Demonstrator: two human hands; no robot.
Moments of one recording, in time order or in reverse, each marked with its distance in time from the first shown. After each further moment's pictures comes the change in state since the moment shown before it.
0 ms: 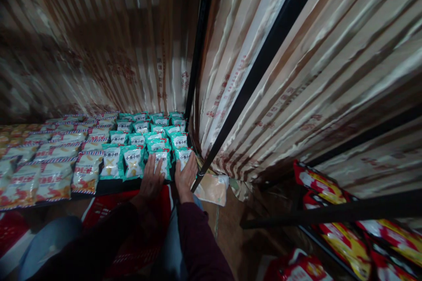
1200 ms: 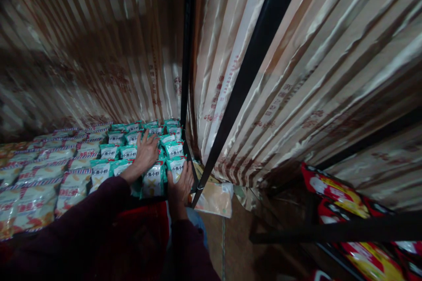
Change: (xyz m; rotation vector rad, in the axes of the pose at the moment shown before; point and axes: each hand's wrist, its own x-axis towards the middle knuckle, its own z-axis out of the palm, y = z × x) left_hand 0.160 -0.031 -0.008 0.106 -0.226 -0.041; right_hand 0.002 0.003 0.027 0.011 0.170 0.001
